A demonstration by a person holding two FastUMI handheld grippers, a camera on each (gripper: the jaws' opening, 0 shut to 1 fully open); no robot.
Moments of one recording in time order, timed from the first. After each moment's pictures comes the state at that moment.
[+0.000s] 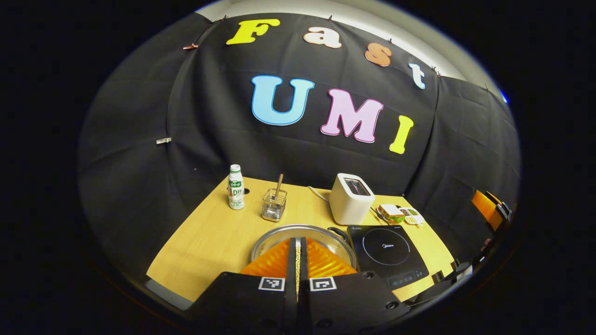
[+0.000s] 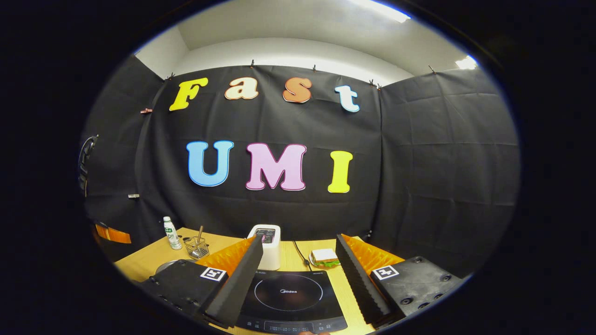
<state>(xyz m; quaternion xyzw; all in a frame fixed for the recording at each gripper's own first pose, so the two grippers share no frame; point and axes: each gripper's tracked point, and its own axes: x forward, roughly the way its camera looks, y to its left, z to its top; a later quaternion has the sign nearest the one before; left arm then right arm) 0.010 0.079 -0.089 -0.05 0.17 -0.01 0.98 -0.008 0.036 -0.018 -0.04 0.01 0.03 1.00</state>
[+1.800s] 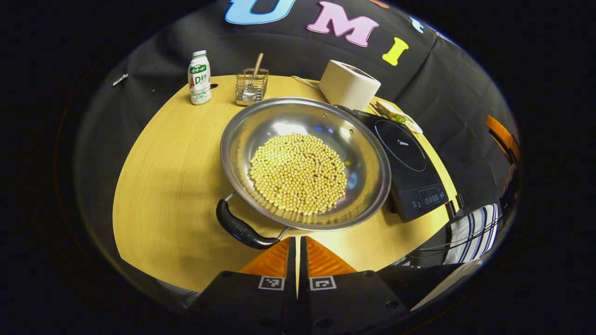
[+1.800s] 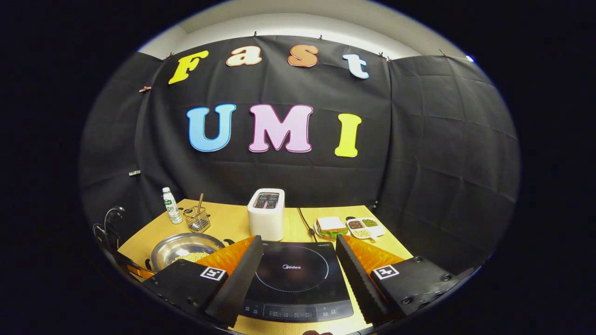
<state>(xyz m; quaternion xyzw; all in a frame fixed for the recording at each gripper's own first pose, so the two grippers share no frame) -0.011 0.087 -0.308 -0.04 0.45 -0.12 0.88 0.005 0.039 -0.090 -0.05 0.12 0.04 0.99</state>
